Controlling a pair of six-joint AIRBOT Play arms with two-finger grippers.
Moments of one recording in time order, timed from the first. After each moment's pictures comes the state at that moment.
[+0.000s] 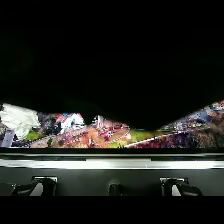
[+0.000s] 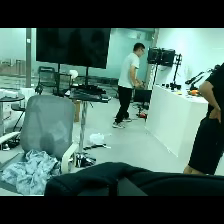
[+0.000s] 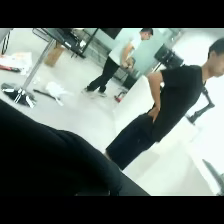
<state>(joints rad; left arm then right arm) 0.23 -0.72 1.92 1.07 -1.08 -1.50 -0.18 -0.73 1.91 -1.50 1.14 0.90</state>
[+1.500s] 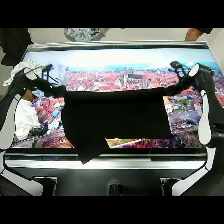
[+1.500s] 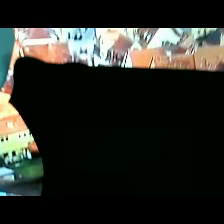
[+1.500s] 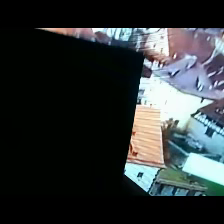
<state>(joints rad) 0.06 -1.81 1.70 1.24 -1.29 -1.43 -0.18 -1.91 1.84 -1.42 1.26 1.01</state>
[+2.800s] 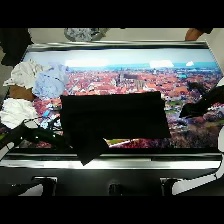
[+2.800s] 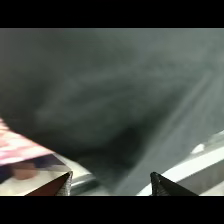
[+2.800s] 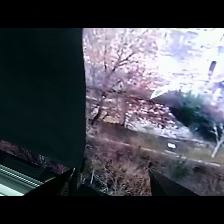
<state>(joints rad) 0.08 -1.26 0.60 0.89 -1.24 -1.33 -0.43 -1.77 1.63 -1.32 1.70 0.97</state>
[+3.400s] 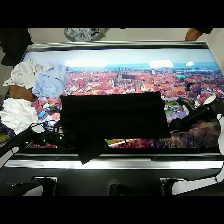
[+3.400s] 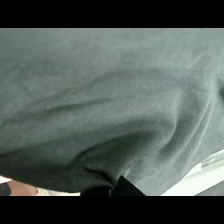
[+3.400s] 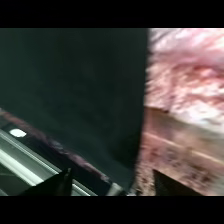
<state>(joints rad) -0.03 -1.24 0.54 0.86 -1.07 -1.39 -0.44 -1.71 1.23 -1.18 1.57 0.88</state>
